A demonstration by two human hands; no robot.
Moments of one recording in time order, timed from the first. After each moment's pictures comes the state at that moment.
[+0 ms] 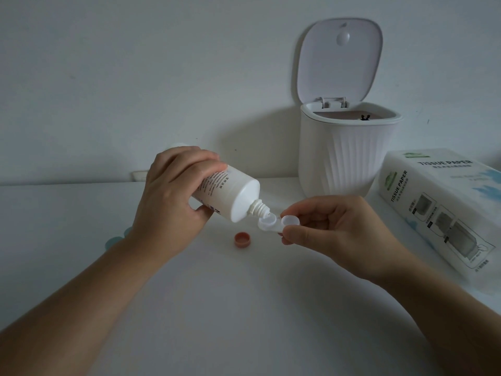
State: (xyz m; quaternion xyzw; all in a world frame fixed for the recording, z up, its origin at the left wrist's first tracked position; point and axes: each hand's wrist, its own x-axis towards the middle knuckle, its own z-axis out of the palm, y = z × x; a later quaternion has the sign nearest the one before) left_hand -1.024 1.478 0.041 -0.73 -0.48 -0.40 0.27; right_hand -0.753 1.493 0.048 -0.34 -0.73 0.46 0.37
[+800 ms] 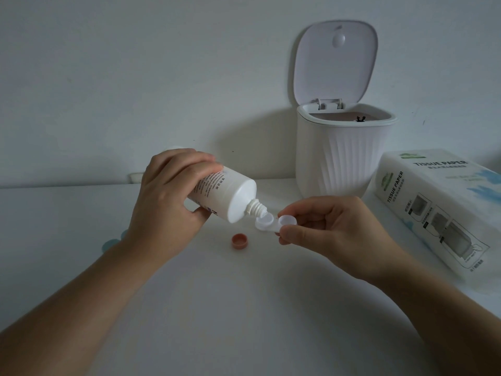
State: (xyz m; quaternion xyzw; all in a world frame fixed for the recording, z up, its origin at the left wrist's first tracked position) left_hand -1.025 1.478 0.042 -0.73 -0.47 -0.41 0.28; right_hand -0.753 1.493 0.049 -0.34 -0.73 0.45 0.38
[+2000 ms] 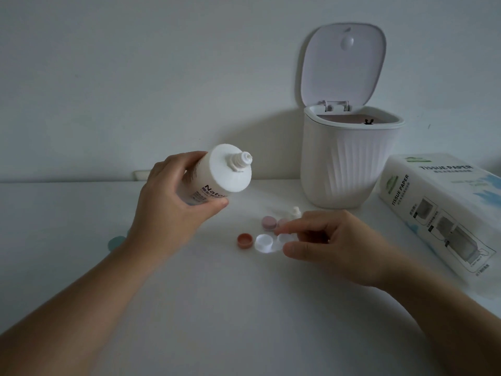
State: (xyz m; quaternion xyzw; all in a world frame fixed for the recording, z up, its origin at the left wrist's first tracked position) left_hand -1.024 1.466 0.038 -0.64 -0.57 -0.52 0.05; right_hand -0.749 1.508 0.034 -0.33 -0.82 0.38 0.28
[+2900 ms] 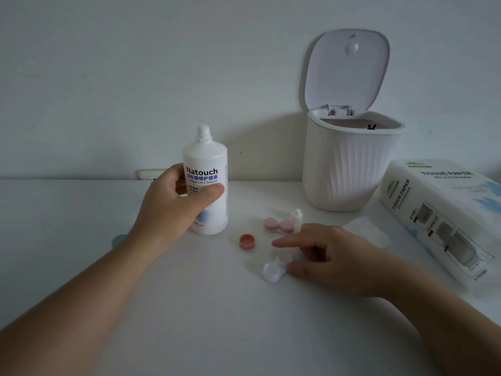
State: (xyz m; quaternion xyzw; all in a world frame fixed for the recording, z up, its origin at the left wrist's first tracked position) left_hand -1.032 1.476 0.038 -0.52 -0.62 -0.56 -0.20; right_hand -0.747 1.512 0.025 -0.36 -0.89 0.24 0.16
